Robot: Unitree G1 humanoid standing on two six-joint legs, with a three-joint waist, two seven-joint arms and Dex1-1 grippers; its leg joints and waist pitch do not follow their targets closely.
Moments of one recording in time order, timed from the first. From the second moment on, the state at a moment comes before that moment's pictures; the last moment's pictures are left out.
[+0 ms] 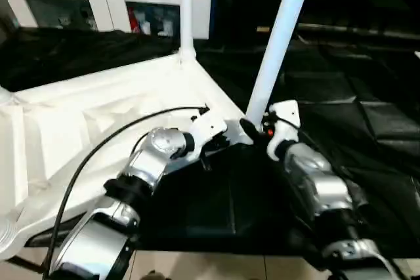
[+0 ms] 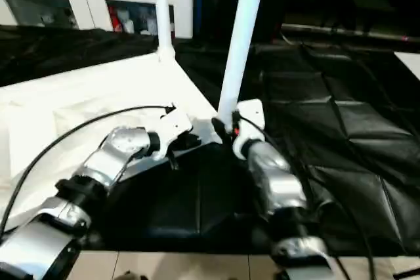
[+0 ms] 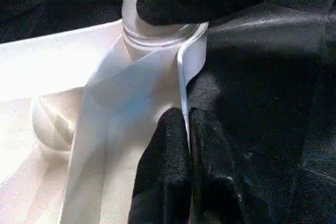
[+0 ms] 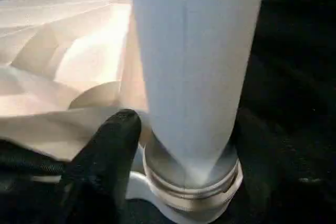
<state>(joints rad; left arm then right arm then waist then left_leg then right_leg) -0.71 0.16 -0.28 0.72 0.15 0.06 -0.78 -0.47 -0.10 -0.02 0.45 0.13 0.21 0.42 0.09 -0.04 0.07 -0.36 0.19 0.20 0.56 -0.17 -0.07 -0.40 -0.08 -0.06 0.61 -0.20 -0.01</state>
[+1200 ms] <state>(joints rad) -0.20 0.73 -0.19 -0.28 -0.15 0.74 -1.11 -0.55 -0.02 0.15 0.43 0.16 0.18 0.54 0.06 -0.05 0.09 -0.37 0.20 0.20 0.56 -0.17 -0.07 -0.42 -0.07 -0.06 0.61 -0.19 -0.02</state>
